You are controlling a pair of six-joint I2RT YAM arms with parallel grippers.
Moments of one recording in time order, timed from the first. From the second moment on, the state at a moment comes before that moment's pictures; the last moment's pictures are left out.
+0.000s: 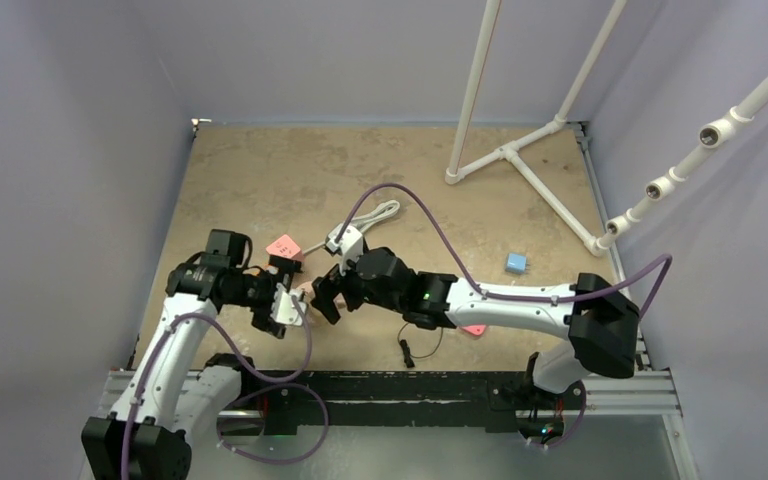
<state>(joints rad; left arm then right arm) -0.14 0.89 0.73 -1.08 0.75 1.72 1.21 1.52 1.01 0.11 0.16 0.28</state>
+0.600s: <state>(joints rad) -0.01 0.86 0.86 -0.92 0.67 1.17 1.22 1.82 1.18 0.00 0.14 0.24</state>
